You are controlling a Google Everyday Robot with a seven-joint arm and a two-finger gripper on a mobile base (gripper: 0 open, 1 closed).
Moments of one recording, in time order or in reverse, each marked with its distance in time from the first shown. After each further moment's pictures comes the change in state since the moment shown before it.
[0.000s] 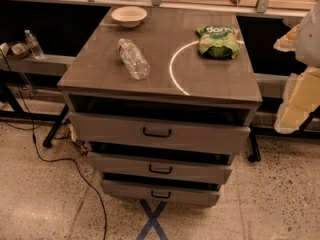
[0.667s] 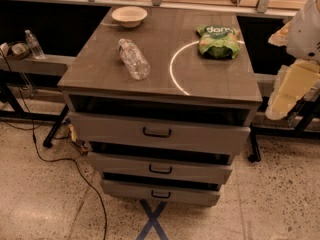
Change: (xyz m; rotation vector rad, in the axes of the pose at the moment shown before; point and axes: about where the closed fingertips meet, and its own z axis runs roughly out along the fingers) arm -0.002 -0.036 0.020 0.023 -0.033 0.008
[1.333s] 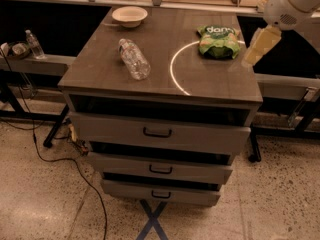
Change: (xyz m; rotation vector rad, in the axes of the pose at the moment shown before) arm -0.015 -0.176 0.058 0.233 -0.145 0.002
